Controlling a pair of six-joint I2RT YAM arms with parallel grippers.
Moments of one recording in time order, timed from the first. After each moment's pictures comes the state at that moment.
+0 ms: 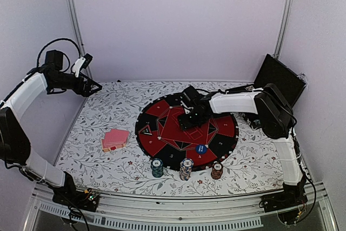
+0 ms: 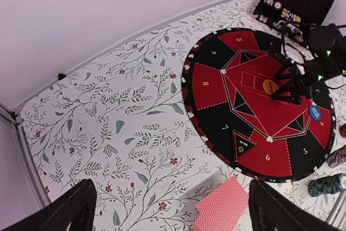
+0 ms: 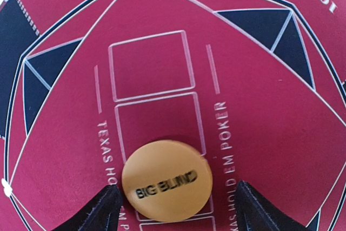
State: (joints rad) left arm 0.11 1.42 1.31 -0.67 0.64 0.48; right arm 0.78 2.27 1.70 -0.48 0.13 0.33
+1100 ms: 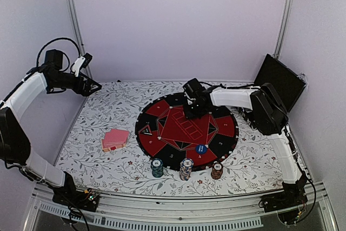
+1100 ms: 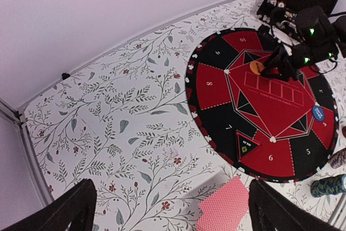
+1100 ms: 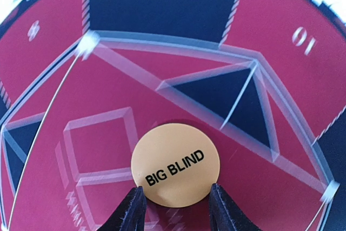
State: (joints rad) left arm 0.11 1.42 1.32 -0.68 0.63 0.48; right arm 0.70 2.37 1.85 -0.49 0.15 0.32
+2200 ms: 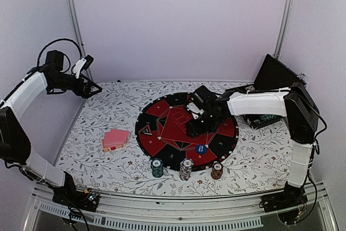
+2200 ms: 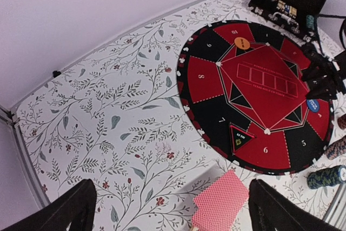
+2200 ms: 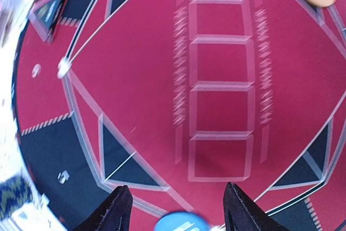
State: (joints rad) left arm 0.11 1.42 1.33 -0.72 0.64 0.52; right arm 0.80 1.97 1.42 -0.52 0.00 0.24
